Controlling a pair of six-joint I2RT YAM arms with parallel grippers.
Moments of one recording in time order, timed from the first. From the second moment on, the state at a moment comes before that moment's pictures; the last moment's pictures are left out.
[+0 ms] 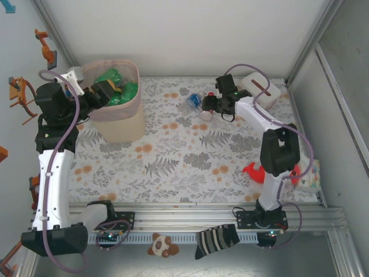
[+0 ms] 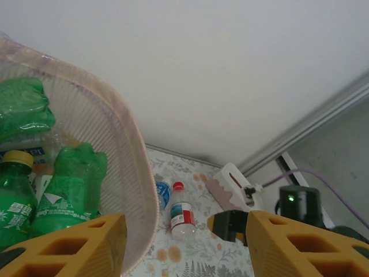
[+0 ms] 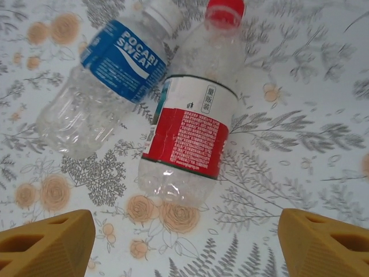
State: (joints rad) left arm 0.01 1.05 1.30 -0.47 0.54 -0.54; right arm 0.37 1.94 1.60 -0.62 -0.05 0.41
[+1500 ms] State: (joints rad) left arm -0.07 1.08 1.30 -0.55 0.53 -0.49; right arm 0.35 1.95 1.51 -0.56 -0.07 0.56
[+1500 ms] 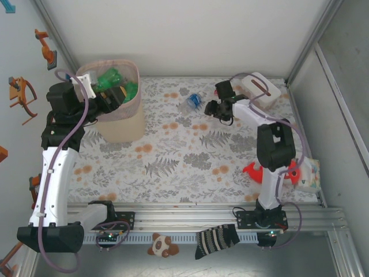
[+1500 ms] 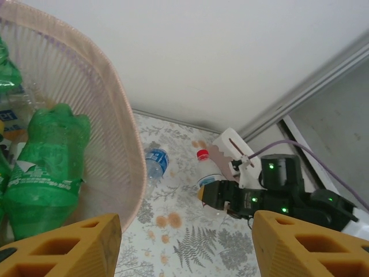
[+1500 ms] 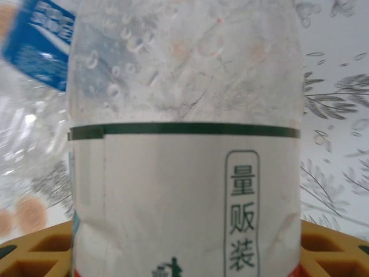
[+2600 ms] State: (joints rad) left arm -0.50 1.17 1.35 -0.08 0.76 -0.56; right arm 0.66 1.24 1.27 -0.03 -0.53 0.35
